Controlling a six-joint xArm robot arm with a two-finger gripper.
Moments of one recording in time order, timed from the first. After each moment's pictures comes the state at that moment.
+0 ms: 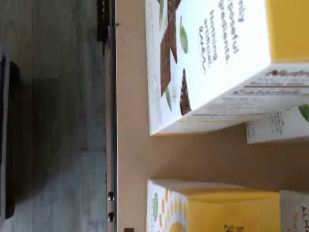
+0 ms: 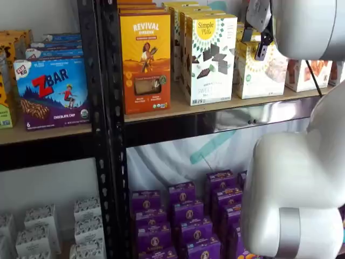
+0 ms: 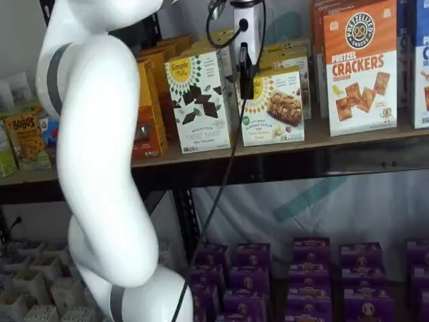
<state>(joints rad) -0.39 -0.22 -1.48 0.20 1.58 -1.93</state>
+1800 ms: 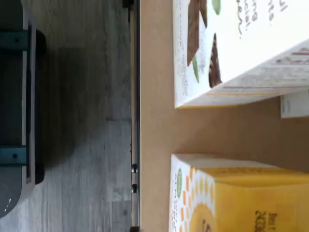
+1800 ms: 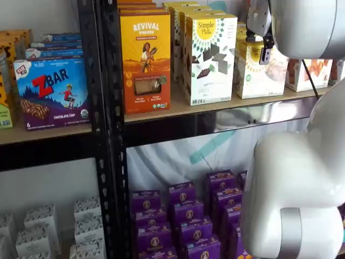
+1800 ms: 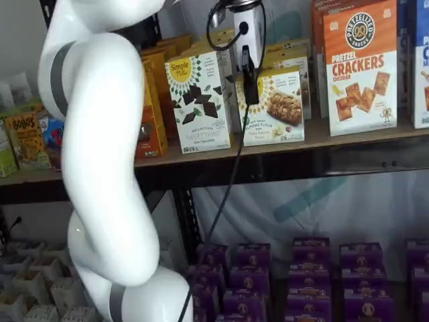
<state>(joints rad) -0.34 -0.20 -1.49 0.08 1.61 -1.90</state>
